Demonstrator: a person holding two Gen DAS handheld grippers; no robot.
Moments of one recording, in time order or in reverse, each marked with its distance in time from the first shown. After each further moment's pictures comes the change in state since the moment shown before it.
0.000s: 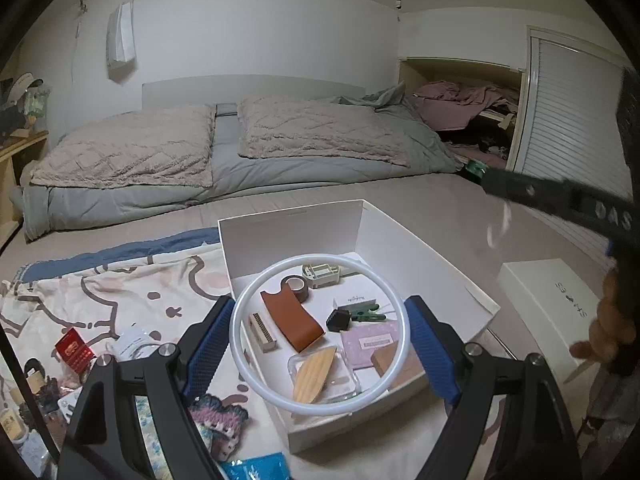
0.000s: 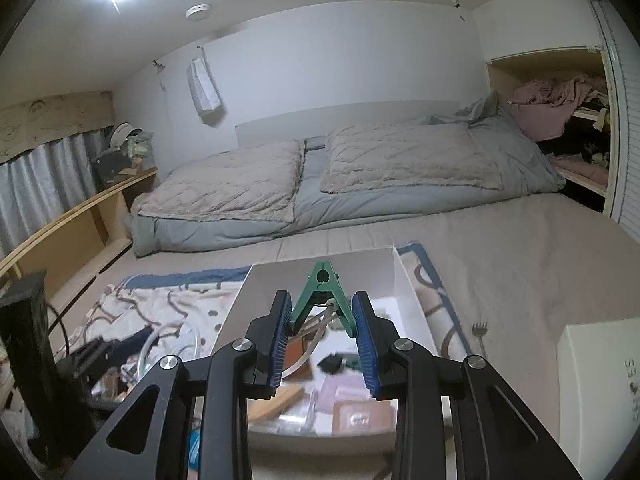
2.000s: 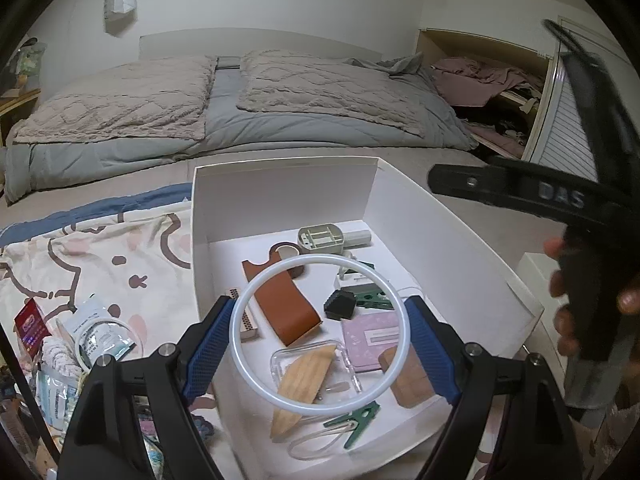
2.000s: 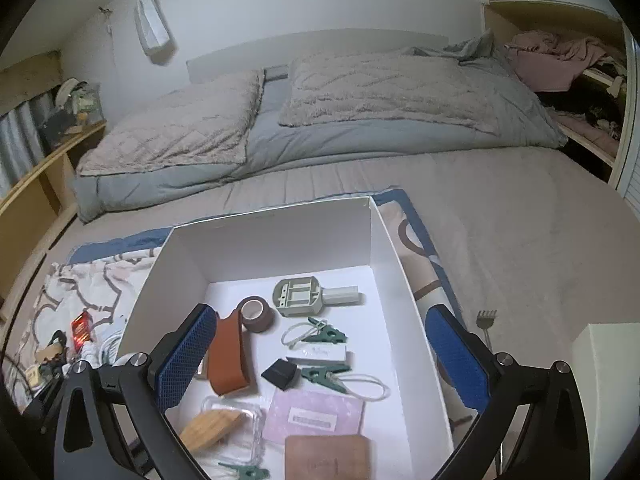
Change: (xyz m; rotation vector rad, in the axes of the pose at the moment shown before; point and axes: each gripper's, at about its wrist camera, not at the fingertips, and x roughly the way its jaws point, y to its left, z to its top) left arm 0.074 0.003 -0.012 -0.071 0.124 -0.009; right arm 0.113 -0.034 -0.001 0.027 0.226 -0.098
